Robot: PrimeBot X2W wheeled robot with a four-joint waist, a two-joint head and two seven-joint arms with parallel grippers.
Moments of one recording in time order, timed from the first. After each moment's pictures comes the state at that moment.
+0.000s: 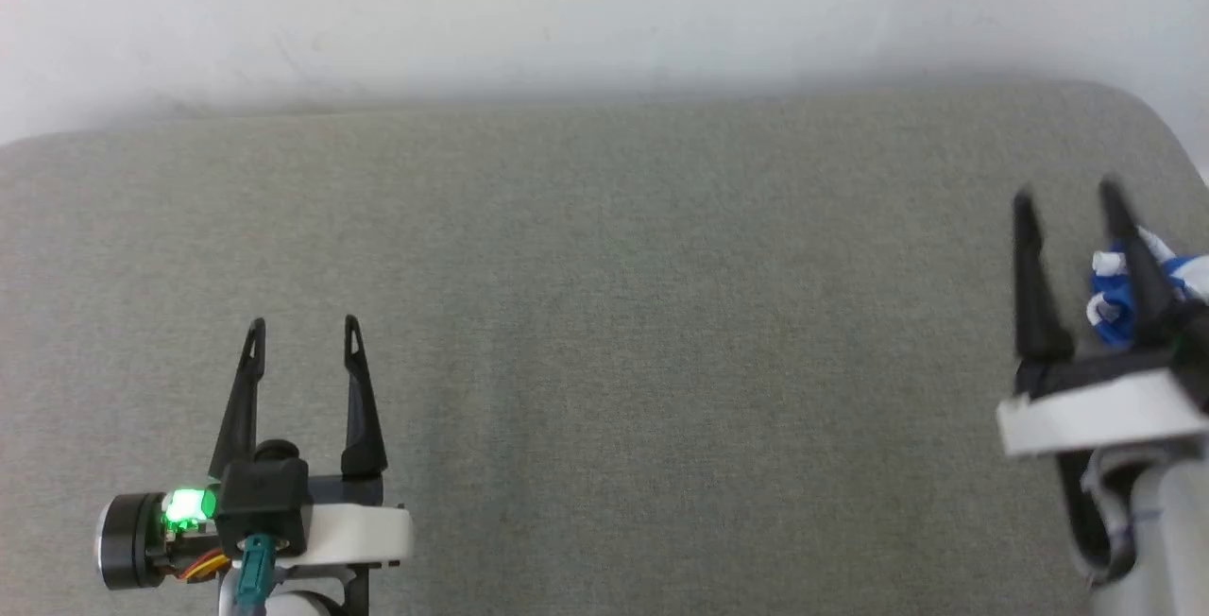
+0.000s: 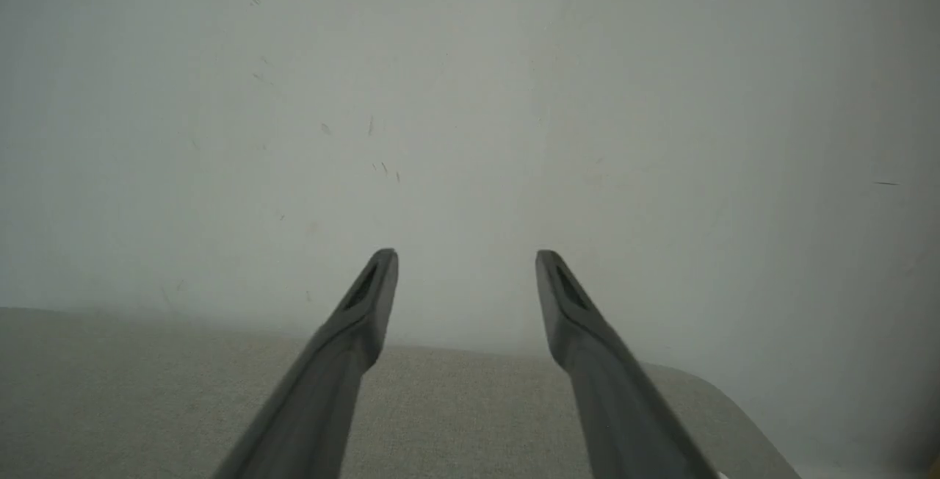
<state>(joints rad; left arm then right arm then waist) 0.00 0.22 -0.17 -0.09 -0.04 0.32 -0.26 -0.22 -0.15 -0.07 0.07 0.12 0.13 -0.26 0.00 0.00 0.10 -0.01</state>
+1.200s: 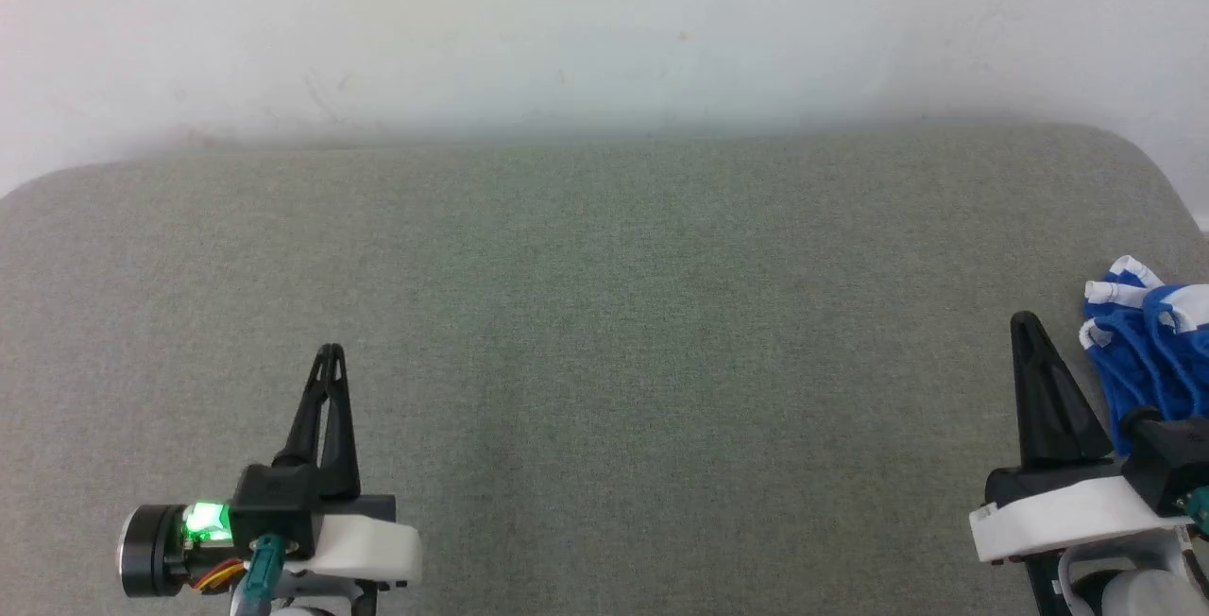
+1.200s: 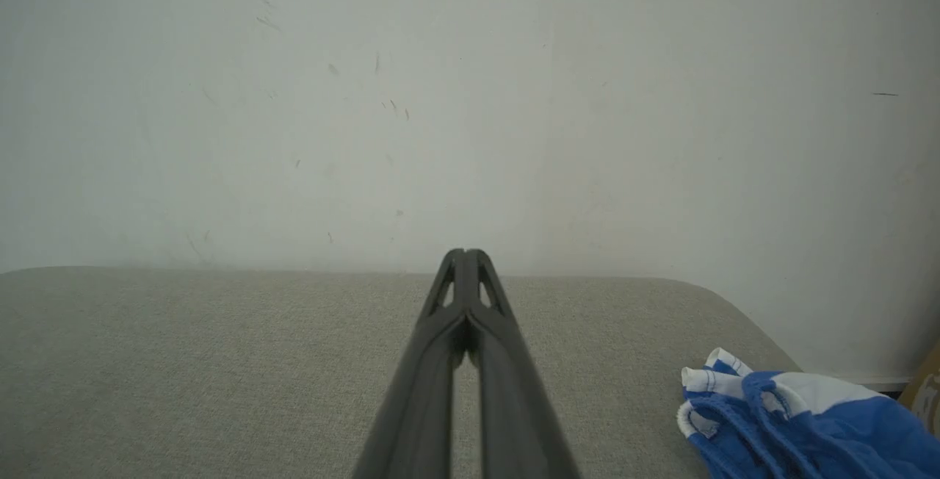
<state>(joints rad) 0.02 0.19 -0.15 -0.04 -0.04 0.23 -0.22 0.00 -0.06 -0.08 0.01 0.11 0.13 -0.22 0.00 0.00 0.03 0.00</state>
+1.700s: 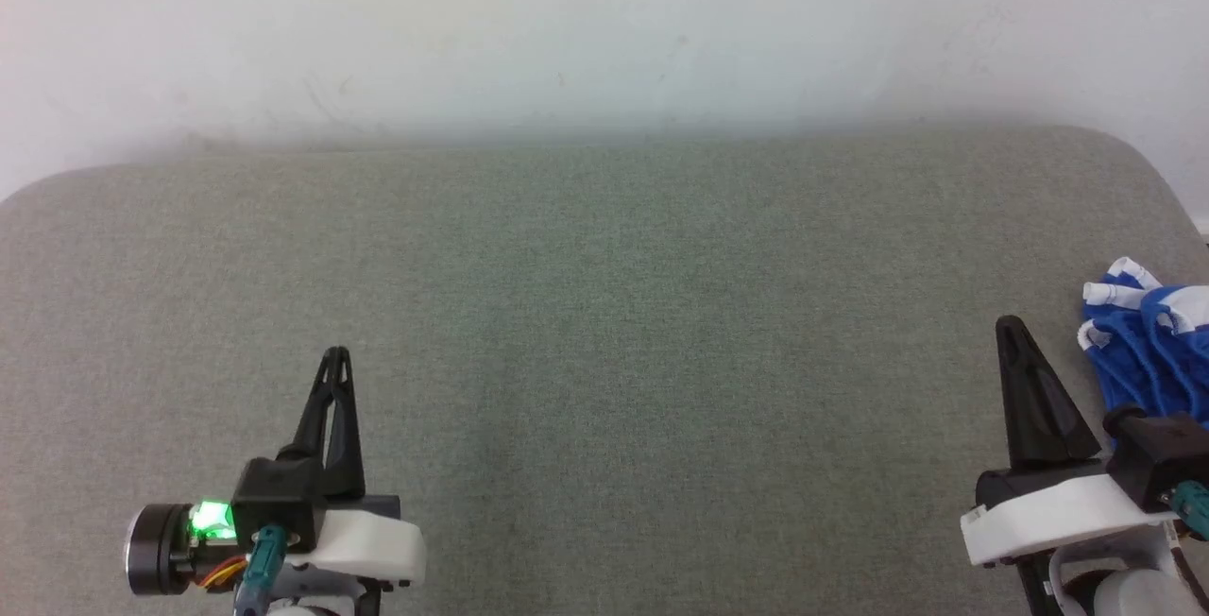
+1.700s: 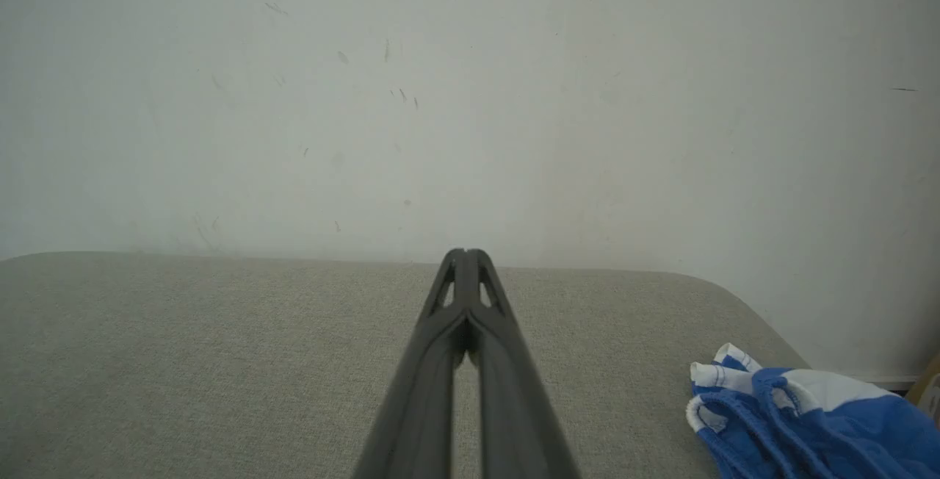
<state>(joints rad) 0.02 0.17 -0.13 -0.04 -0.03 0.20 -0.19 0.00 -0.06 -0.07 0.01 0.10 0.13 -0.19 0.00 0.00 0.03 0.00</state>
